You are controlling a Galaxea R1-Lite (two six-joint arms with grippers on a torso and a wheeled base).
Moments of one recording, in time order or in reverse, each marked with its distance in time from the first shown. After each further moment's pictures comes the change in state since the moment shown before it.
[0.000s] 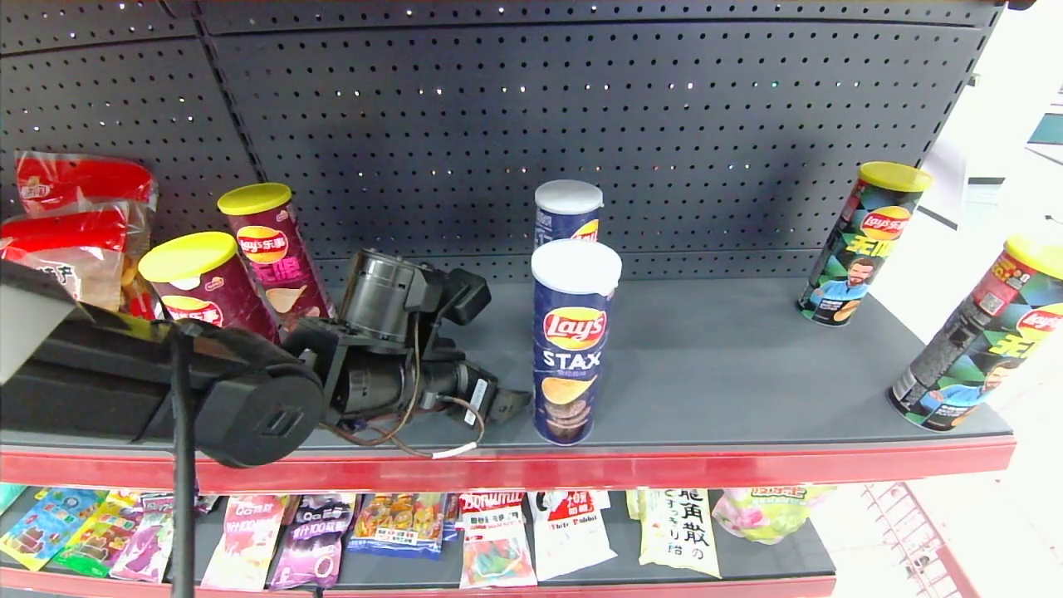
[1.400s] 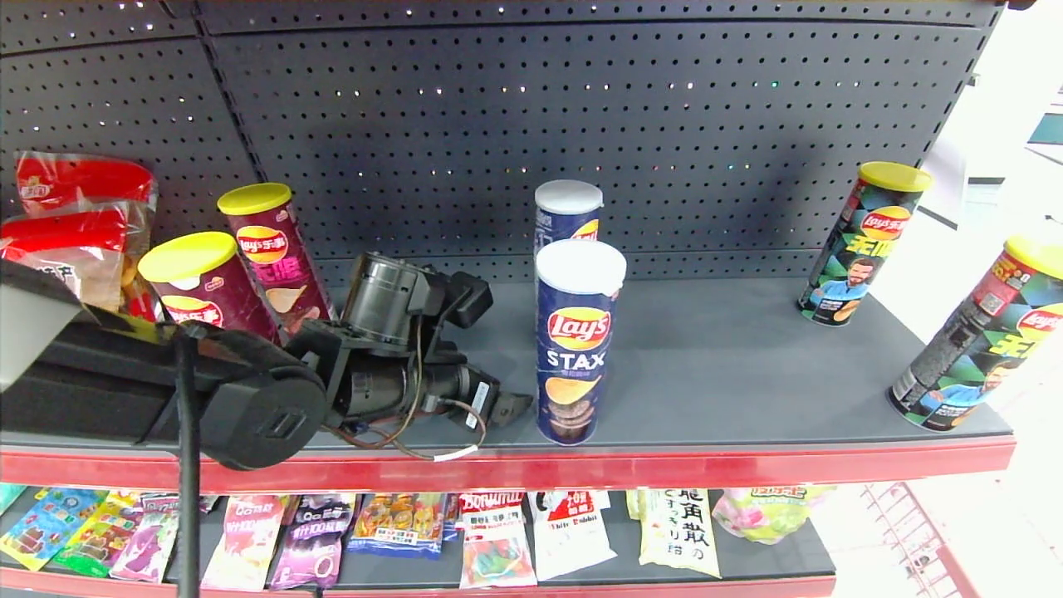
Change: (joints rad) left arm -0.004 0.003 0.005 0.000 0.001 0.000; right arm 0.000 0.000 0.000 0.000 0.000 0.000
